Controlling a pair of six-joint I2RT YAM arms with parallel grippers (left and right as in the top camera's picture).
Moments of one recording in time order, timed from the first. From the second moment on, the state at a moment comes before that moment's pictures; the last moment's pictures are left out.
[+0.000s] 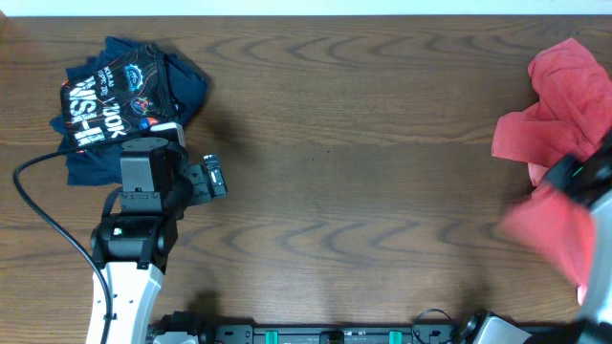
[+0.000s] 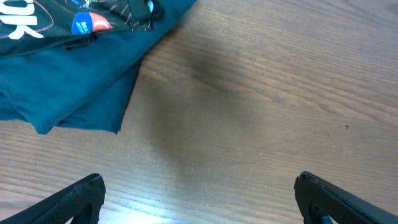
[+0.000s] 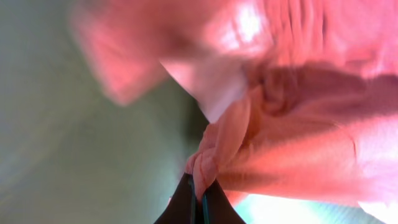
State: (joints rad) left arm -0.02 1.00 0.85 -0.69 0.02 -0.23; right arm -0.49 1.36 1.28 -0.99 0.01 0.30
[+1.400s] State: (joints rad) left arm -0.03 1.02 0.85 -0.71 0.17 -0.31; right arm 0.18 1.54 1.63 -1.18 0.06 0.22
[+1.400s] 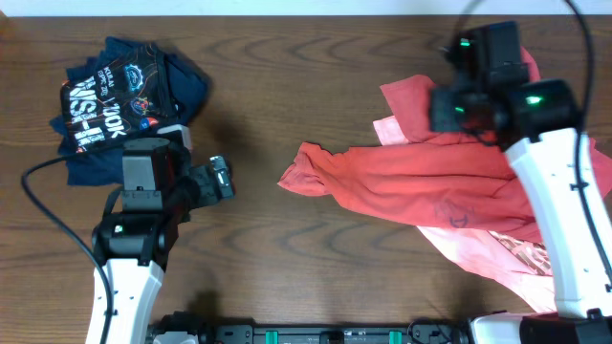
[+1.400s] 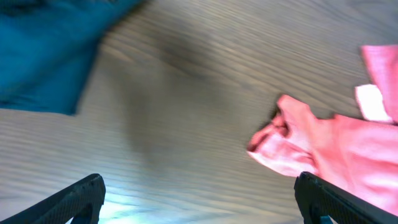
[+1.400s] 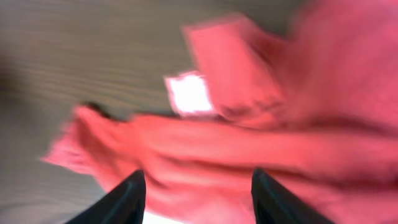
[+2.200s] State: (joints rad) left arm -0.62 1.63 0.85 -0.22 0.30 -0.72; right arm -0.17 1.54 1.61 -1.46 0.17 0.33
